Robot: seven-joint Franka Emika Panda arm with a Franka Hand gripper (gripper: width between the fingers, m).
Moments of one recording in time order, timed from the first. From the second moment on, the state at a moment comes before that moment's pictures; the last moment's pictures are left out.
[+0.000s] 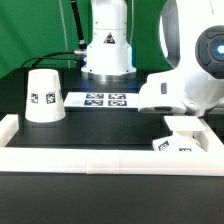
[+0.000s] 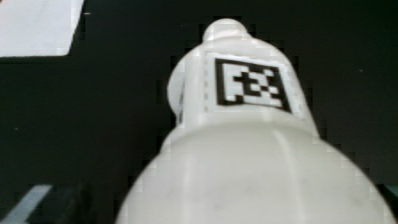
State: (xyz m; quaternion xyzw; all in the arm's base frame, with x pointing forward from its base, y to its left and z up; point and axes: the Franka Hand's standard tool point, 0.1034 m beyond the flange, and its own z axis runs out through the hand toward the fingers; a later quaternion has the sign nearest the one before) arm 0.440 0.146 0.007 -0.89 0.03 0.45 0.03
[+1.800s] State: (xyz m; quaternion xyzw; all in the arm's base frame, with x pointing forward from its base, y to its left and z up) arm 0.549 0.110 0.097 -0.97 0.00 0.22 0.08
